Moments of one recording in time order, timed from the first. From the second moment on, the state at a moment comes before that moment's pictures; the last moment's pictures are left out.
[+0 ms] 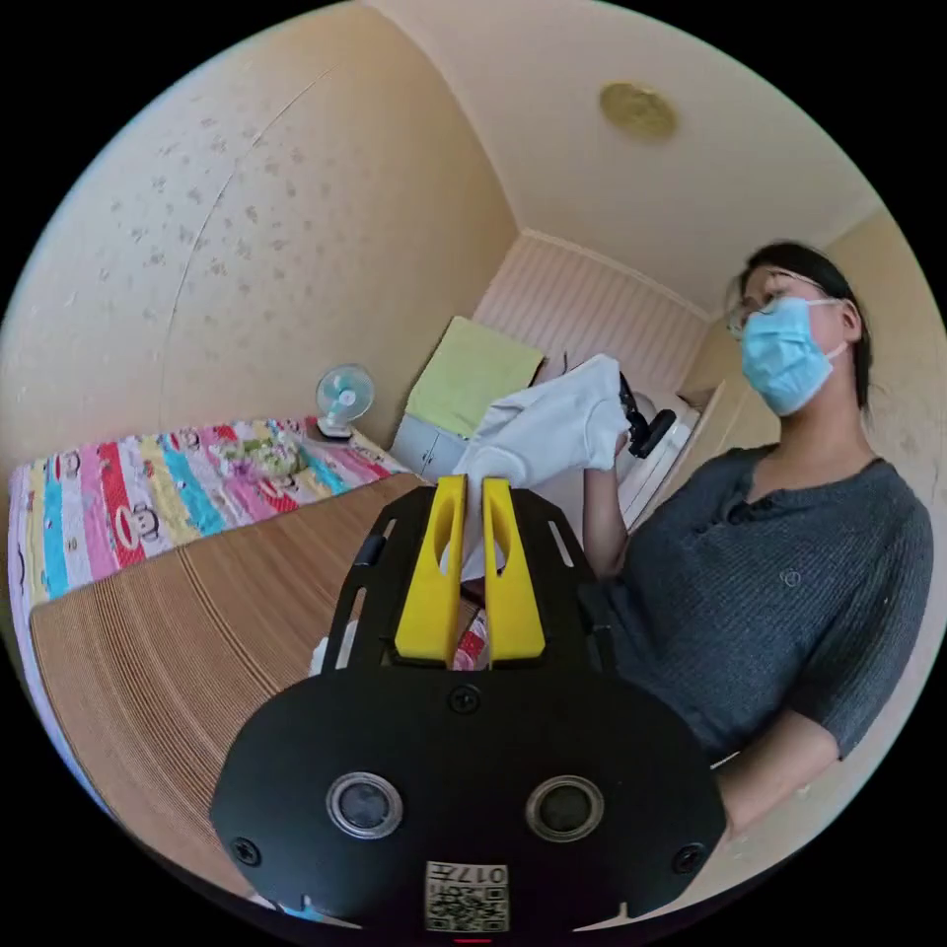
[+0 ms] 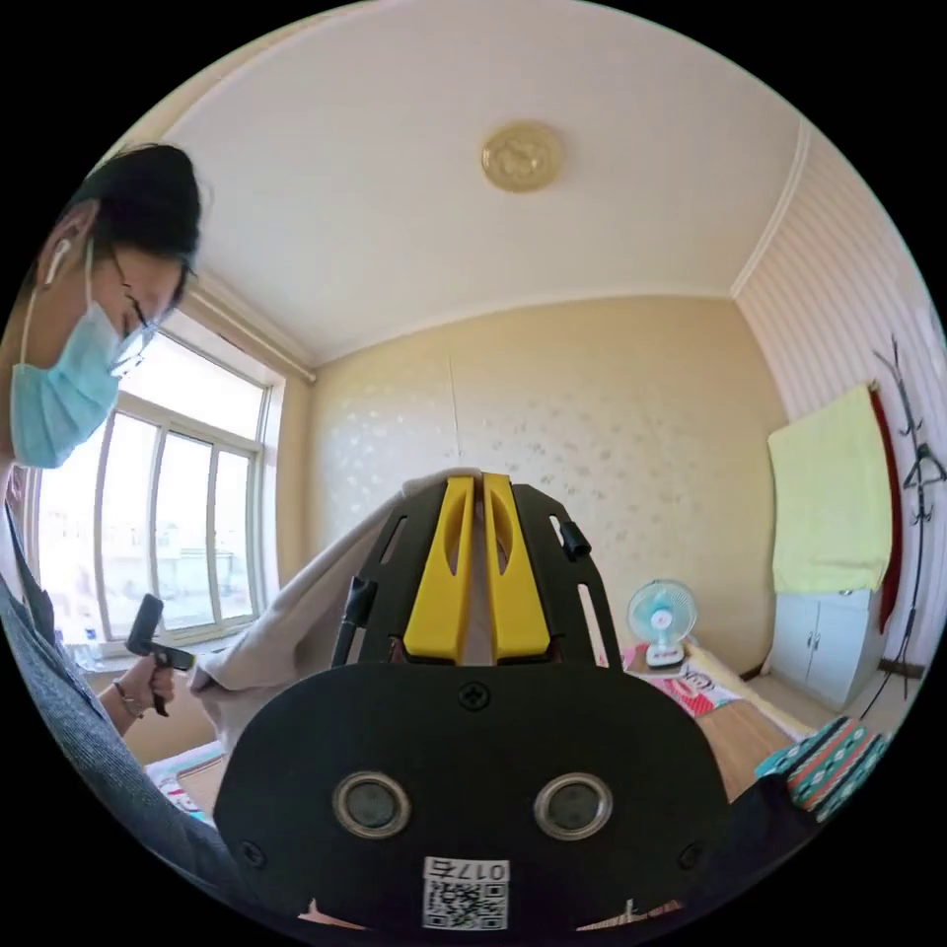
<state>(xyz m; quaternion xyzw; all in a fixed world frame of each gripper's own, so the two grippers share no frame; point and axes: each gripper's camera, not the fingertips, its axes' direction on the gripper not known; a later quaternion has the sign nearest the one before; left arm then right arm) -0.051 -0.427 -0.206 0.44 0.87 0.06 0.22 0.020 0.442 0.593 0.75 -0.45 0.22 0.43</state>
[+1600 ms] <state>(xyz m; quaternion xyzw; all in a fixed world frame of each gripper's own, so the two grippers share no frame) 0.010 -0.521 0.204 -0.24 0.82 0.04 0.52 -0.253 -0.049 0.798 -0.24 -0.44 -0.32 0.80</state>
